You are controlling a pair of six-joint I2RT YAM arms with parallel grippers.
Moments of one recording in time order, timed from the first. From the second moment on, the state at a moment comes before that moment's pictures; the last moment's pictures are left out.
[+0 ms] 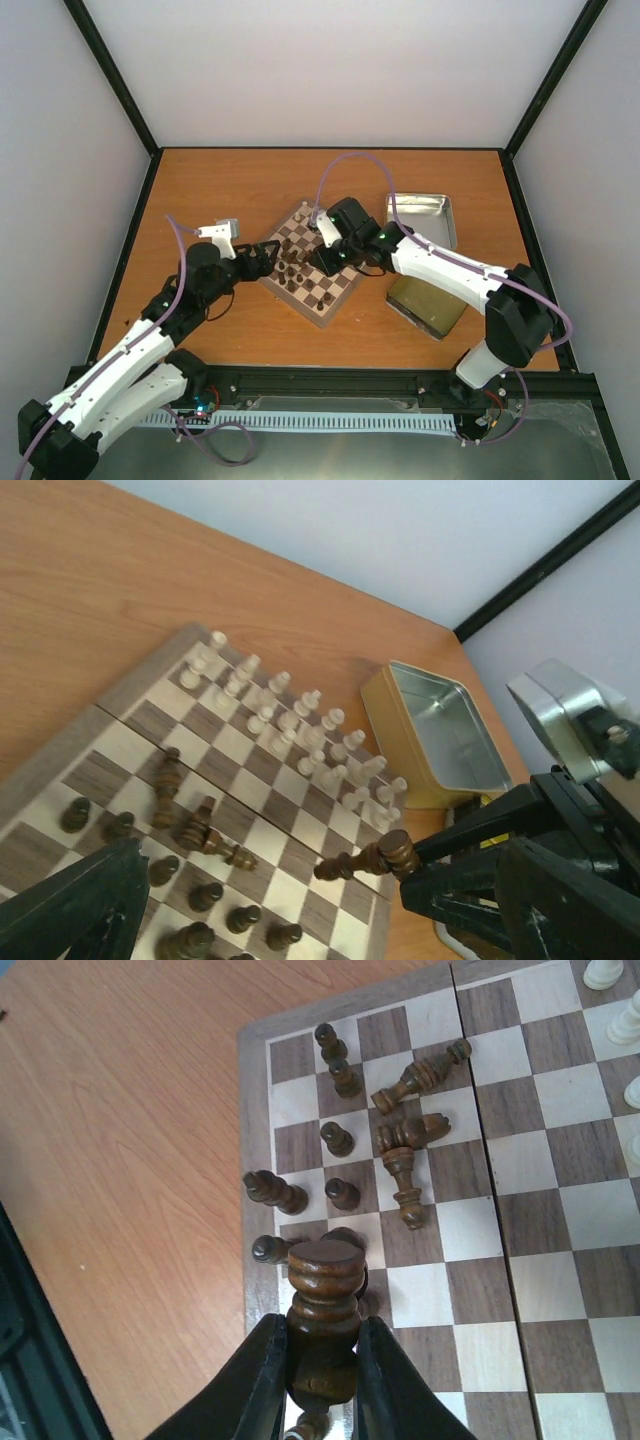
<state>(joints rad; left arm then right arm) -0.55 0.71 0.55 -0.18 -0.01 -0.64 0.80 1.58 1.20 -0.50 -0.26 0.16</state>
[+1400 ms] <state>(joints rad) -0.51 1.23 0.53 0.36 0.56 -1.45 0.80 1.53 1.11 -0.31 -0.36 0.27</state>
